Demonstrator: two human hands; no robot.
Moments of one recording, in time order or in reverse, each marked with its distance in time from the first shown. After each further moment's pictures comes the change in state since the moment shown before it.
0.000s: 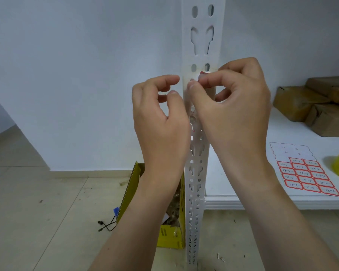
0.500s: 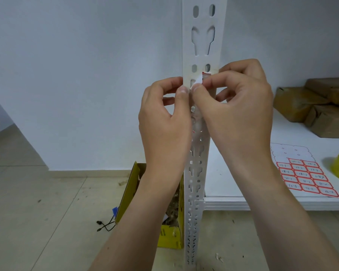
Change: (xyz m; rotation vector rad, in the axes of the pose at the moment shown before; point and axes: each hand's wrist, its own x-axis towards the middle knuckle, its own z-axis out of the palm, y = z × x) left_hand 0.004 -0.002 0.005 -0.005 -0.076 -0.102; right_hand 0.003 0.004 -0.004 0.074 -0.049 0.010
